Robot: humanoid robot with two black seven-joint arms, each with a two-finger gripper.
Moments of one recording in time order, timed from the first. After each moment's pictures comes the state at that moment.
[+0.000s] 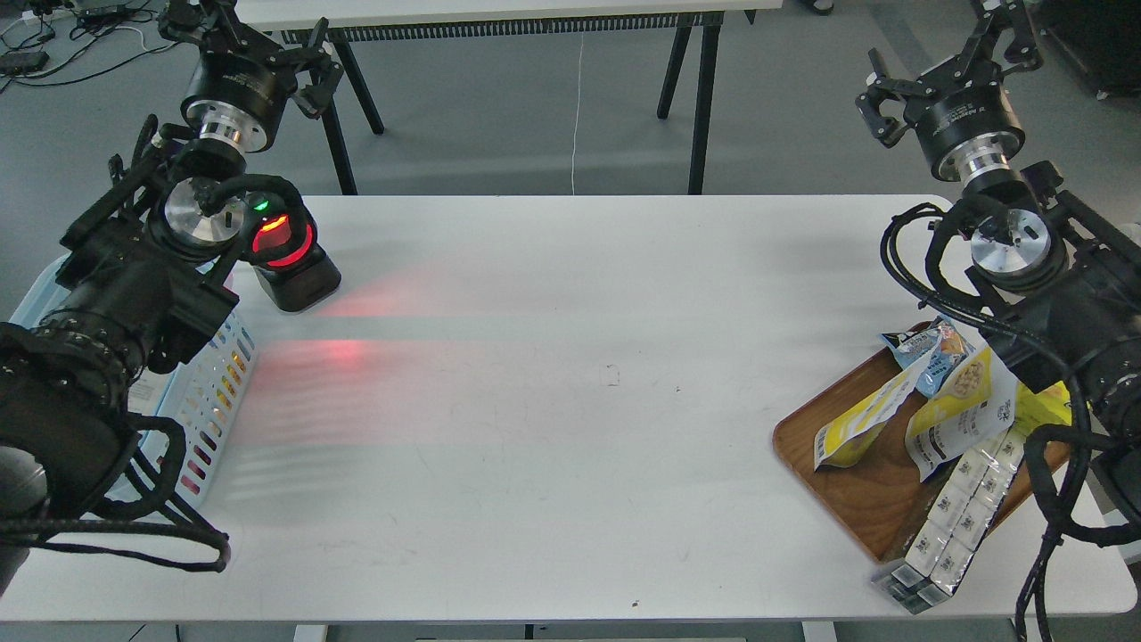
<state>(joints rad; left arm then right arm) -1.08 0.16 -0.72 -0.23 -0.28 -0.49 -0.27 1.01 -0.24 0.71 0.31 0.20 0.49 0.28</state>
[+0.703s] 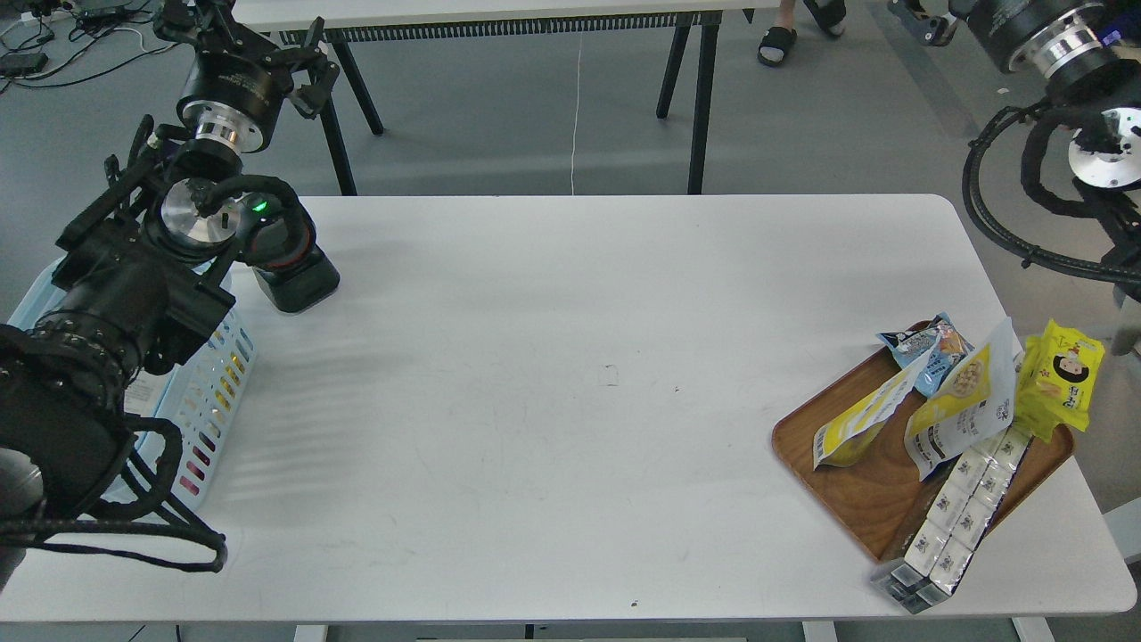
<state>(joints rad) -1.07 0.17 -0.72 -0.23 -0.28 -0.49 -0.27 1.23 -0.55 0.44 0.64 0.00 0.49 0.30</state>
